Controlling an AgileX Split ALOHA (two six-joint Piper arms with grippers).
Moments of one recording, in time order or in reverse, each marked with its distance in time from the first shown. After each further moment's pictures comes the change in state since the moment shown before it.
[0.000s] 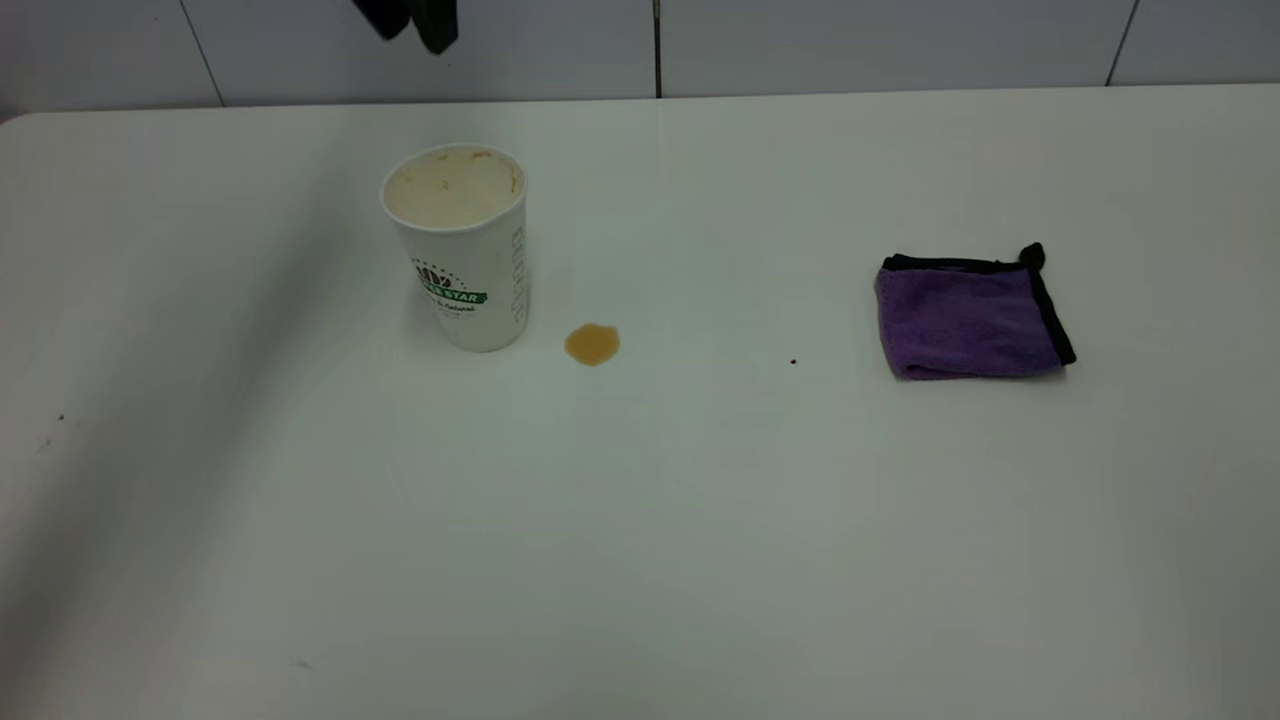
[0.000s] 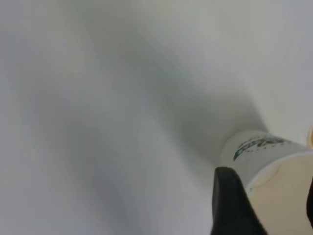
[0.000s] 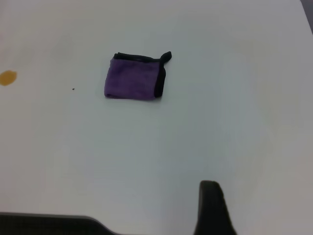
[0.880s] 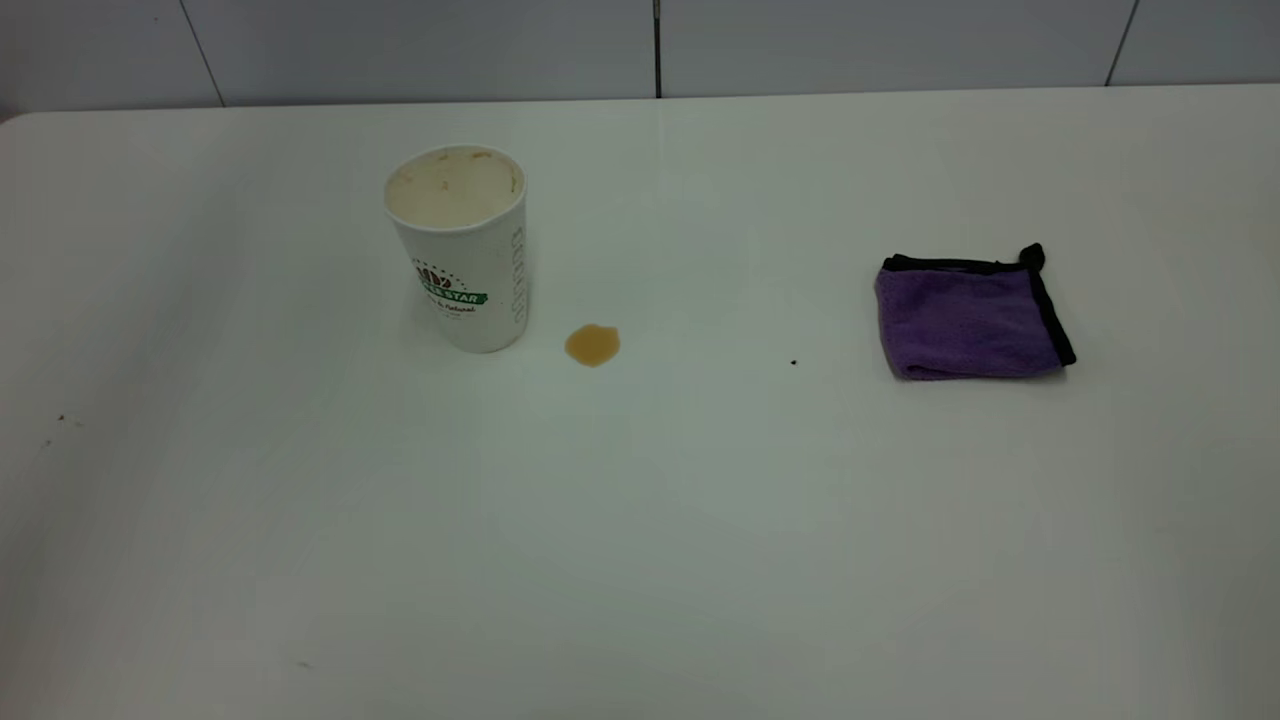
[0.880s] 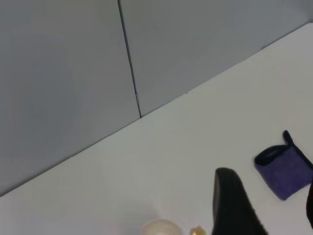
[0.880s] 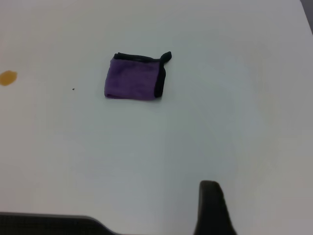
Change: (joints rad) left arm -0.219 -0.731 0.103 0.047 0.000 -0.173; right arm 0.000 0.000 0.000 0.000 0.000 0.000
